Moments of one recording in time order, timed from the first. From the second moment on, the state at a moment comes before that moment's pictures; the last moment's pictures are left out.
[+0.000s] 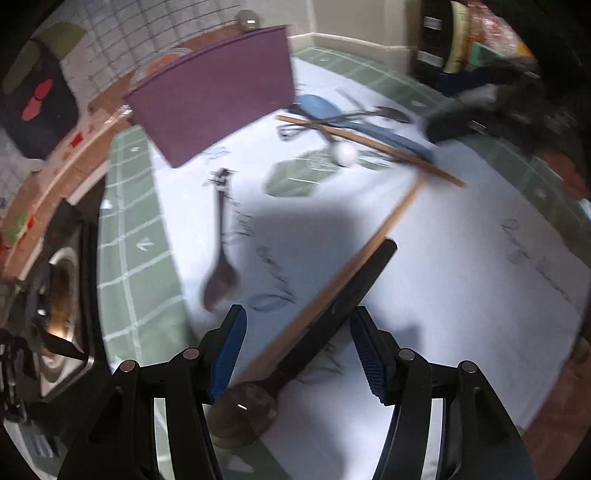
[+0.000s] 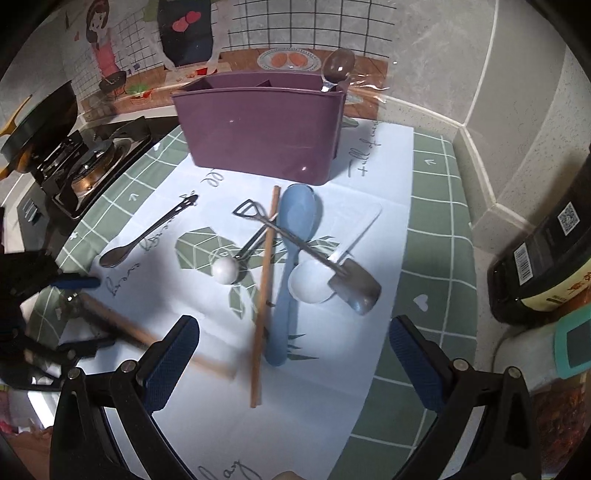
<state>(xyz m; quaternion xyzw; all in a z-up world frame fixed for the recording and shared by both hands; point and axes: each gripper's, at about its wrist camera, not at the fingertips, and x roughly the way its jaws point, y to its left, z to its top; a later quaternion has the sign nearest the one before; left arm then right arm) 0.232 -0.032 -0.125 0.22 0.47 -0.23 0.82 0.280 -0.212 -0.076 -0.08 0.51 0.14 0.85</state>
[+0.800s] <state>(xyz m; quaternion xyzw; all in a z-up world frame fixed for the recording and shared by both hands) 0.257 0.033 -0.090 0.00 0.49 -0.12 0.86 0.307 -0.112 -0.084 -0.10 0.51 0.24 0.82</state>
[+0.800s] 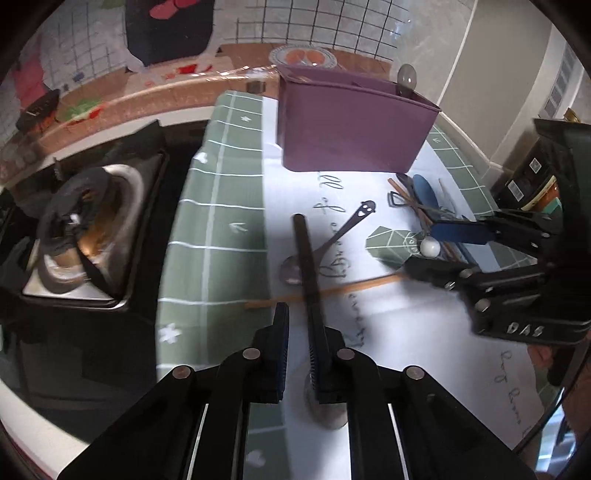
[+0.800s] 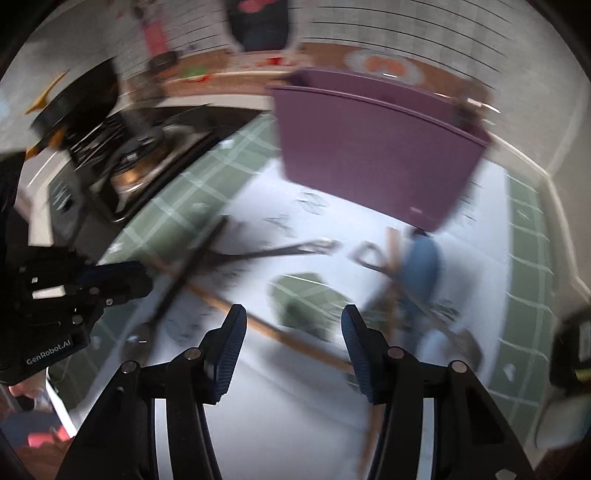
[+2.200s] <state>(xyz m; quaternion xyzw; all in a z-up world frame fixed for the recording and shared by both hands) 0.281 0.026 -0.117 0.00 0.53 -0.09 0.84 0.300 -0.097 -0.101 -0.17 0.52 0.29 0.79</state>
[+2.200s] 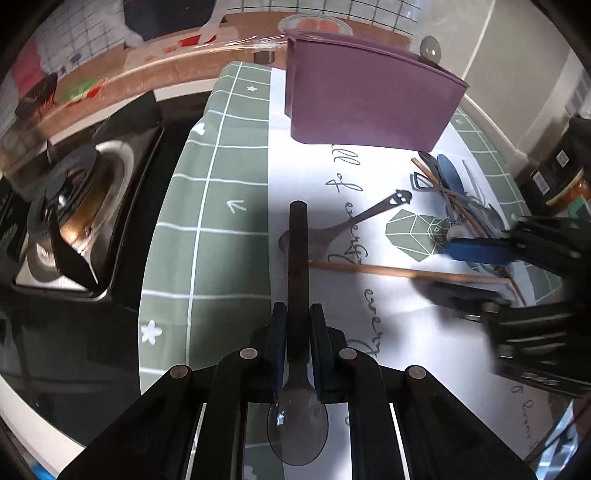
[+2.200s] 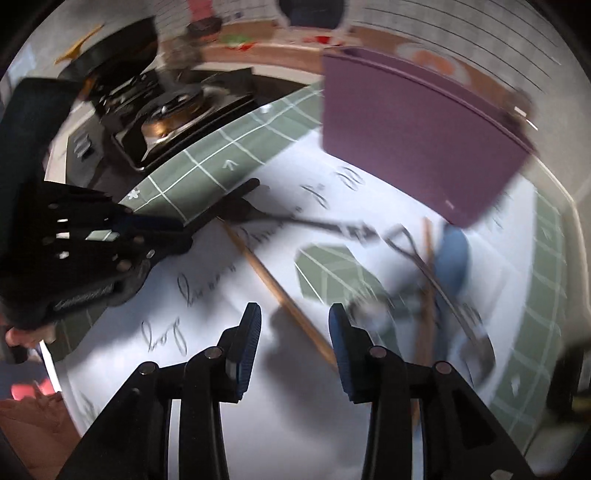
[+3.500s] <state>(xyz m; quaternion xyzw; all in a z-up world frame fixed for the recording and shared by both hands) 0.323 -0.039 -0.119 0.08 0.56 -0.13 0.81 0.319 -0.170 -0.096 -0.05 0.56 0.22 0.80</state>
